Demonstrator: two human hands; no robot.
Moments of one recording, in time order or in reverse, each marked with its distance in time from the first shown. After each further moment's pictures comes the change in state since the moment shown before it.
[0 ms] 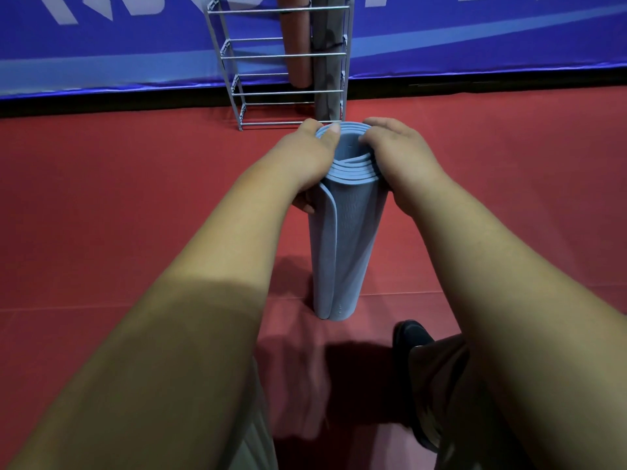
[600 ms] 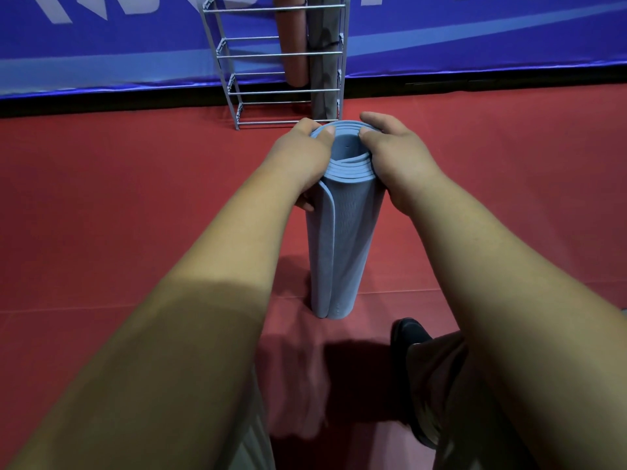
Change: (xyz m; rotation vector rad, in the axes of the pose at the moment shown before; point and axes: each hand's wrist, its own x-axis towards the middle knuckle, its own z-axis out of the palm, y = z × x) left_hand 0.006 -0.004 0.009 -0.054 0.070 -0.001; right_hand 0.004 0.011 -0.004 -0.025 -0.040 -0.049
